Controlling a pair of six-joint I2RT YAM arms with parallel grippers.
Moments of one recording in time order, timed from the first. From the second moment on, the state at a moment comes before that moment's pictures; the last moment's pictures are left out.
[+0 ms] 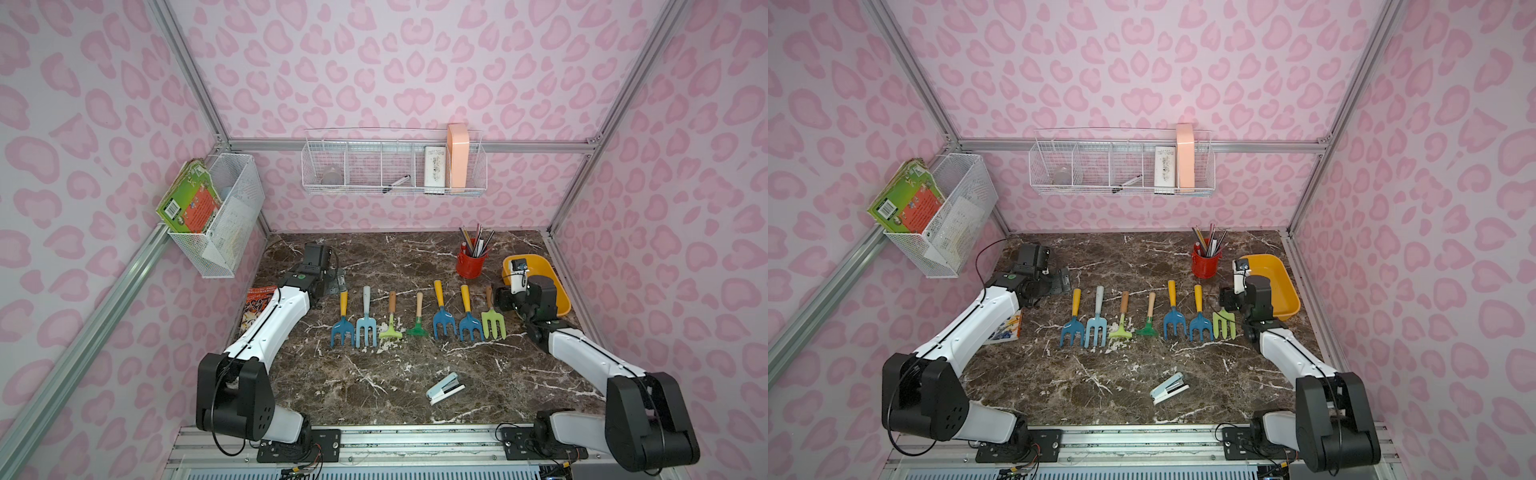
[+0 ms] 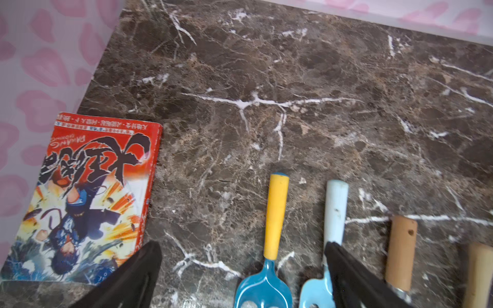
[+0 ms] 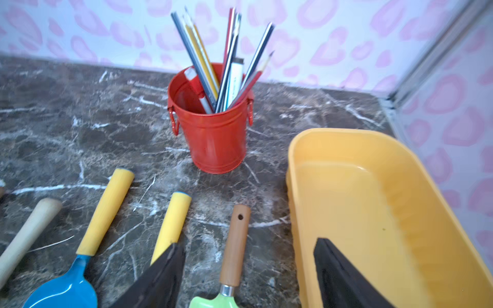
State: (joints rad) left arm -0.17 1.44 1.11 -0.55 -0.28 -0.36; right arm 0.15 1.23 0.48 0.36 0.01 -0.03
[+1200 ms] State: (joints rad) left arm -0.10 1.46 0.42 0.57 -0.25 0.03; right arm 0.05 1.58 0.08 1.52 0.09 -0.10
